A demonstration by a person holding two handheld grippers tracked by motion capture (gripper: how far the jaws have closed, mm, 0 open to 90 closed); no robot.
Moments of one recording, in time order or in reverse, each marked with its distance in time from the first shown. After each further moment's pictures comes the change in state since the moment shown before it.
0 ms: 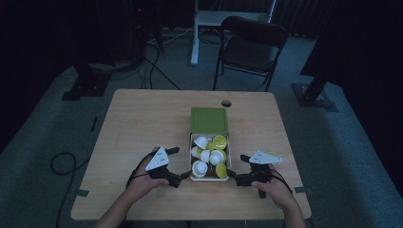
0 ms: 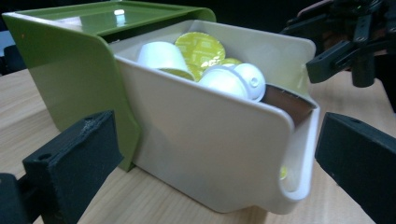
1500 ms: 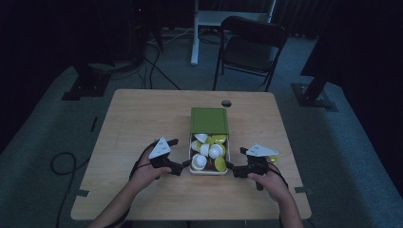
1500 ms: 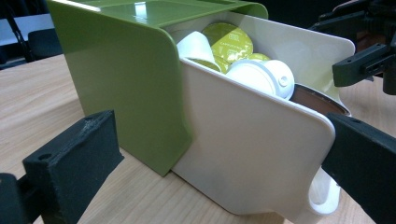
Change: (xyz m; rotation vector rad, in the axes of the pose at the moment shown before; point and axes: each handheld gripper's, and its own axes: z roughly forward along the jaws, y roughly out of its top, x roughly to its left) left arm 0.028 0.003 0.017 0.024 0.065 -0.053; right arm -0.013 0.013 0.017 -0.003 -0.064 -0.015
